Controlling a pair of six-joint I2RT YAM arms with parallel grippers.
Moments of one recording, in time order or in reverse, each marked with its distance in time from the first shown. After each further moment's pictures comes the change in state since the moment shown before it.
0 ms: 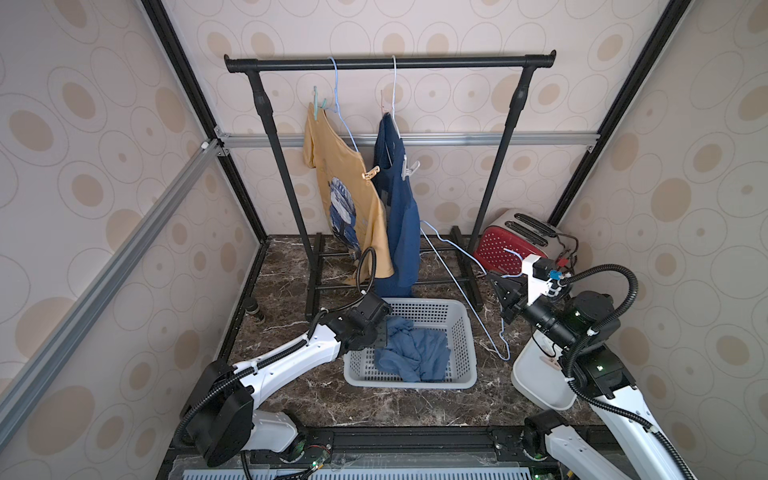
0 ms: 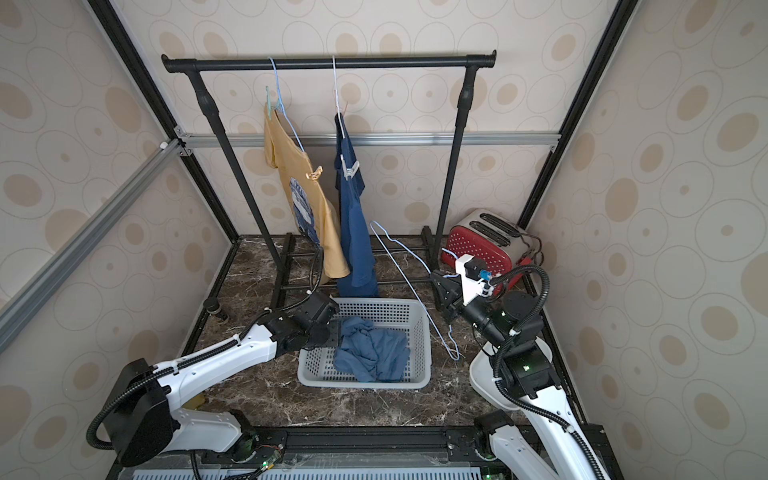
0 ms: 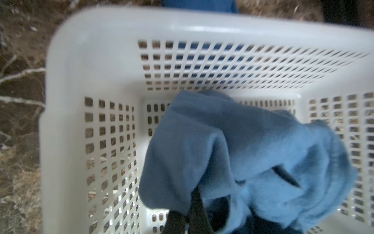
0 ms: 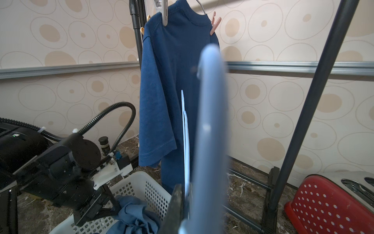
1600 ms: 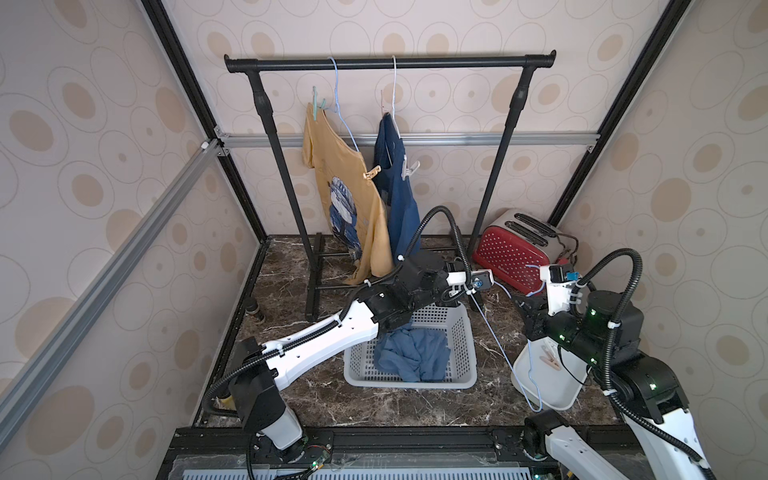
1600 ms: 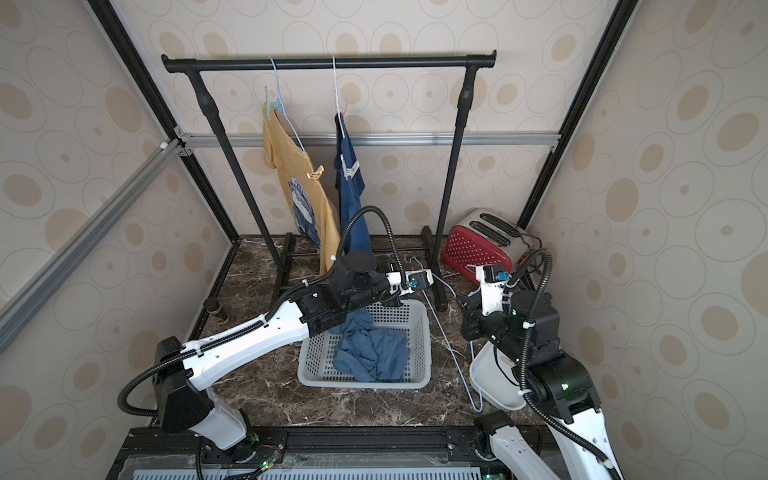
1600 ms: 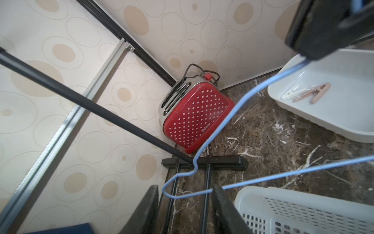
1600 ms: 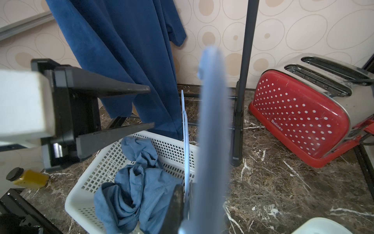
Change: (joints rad) left arm -0.224 0.267 0.594 0.482 0.161 1.464; right arm -0.002 -0.014 0.294 -0.737 0.249 0.145
